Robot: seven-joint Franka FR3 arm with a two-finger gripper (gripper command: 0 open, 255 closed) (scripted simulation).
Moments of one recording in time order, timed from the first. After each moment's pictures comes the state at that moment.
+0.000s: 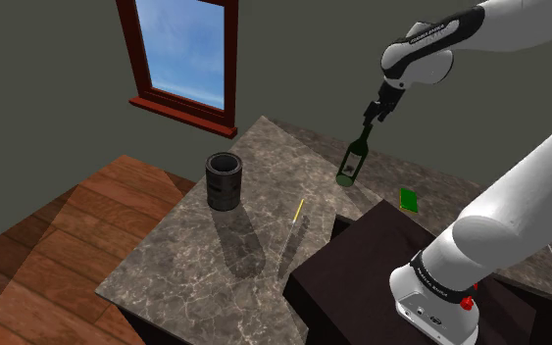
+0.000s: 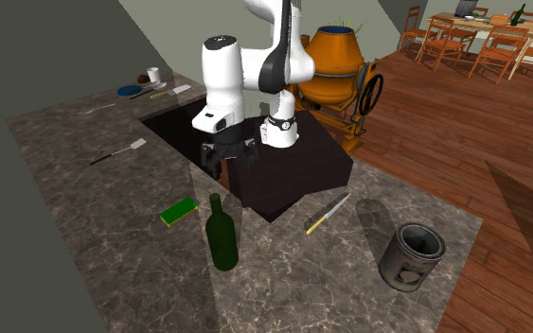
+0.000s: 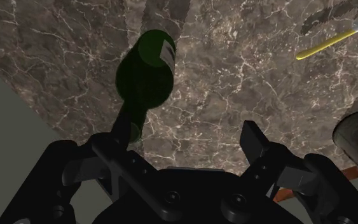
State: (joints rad) arm -0.12 -0.05 -0.49 -2.30 0.02 2.35 -0.56
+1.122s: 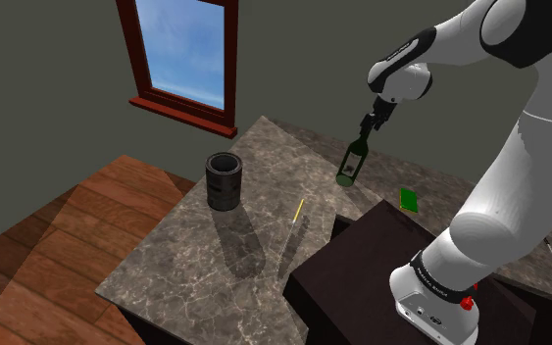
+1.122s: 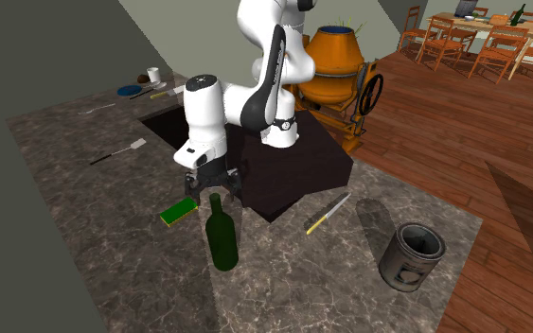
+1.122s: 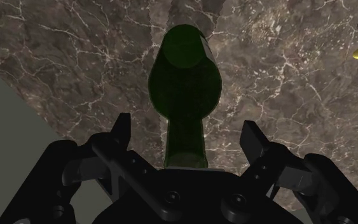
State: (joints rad) arm -0.18 0.23 -0.49 -2.17 0.22 2.48 -0.75
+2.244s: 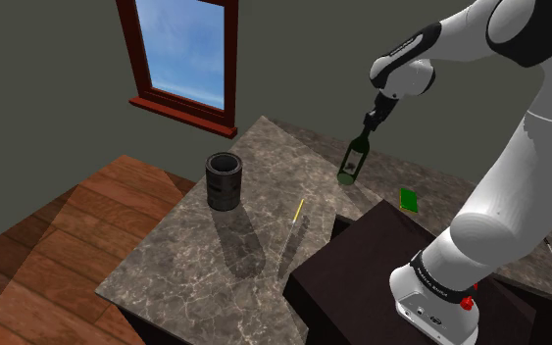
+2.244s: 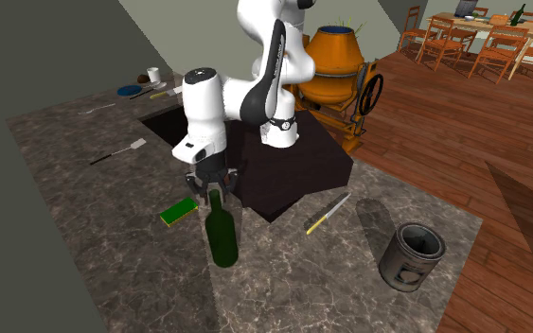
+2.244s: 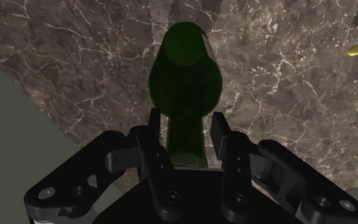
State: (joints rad) arm -0.17 0.20 -0.50 -2.16 0.20 2.44 -0.73
